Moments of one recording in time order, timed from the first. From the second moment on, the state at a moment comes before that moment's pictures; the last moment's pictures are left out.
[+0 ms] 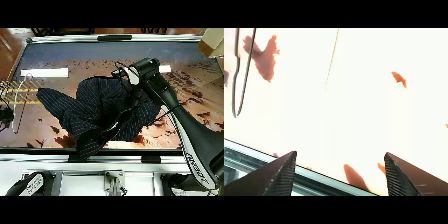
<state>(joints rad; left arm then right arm) 0.44 -0.98 0.95 1.71 -1.10 -1.35 0.59 -1.54 1.67 -1.53 1.65 1.58</state>
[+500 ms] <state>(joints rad) 0.56 -1.22 0.91 1.73 -1.03 -1.32 0.59 -1.54 1.67 -1.53 1.67 1.61</state>
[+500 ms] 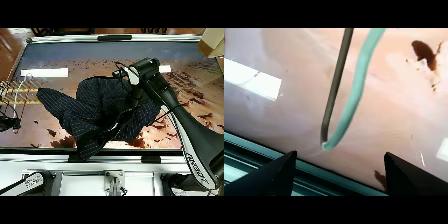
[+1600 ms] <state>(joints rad) 0.62 -1.36 0.91 1.61 -0.96 -1.25 0.59 -1.54 1.67 -1.52 1.68 1.67</state>
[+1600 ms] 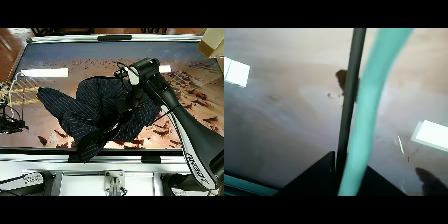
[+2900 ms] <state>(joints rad) -0.48 -0.76 1.11 1.62 -1.37 -1.63 0.36 -1.36 1.67 -1.77 1.72 1.67</state>
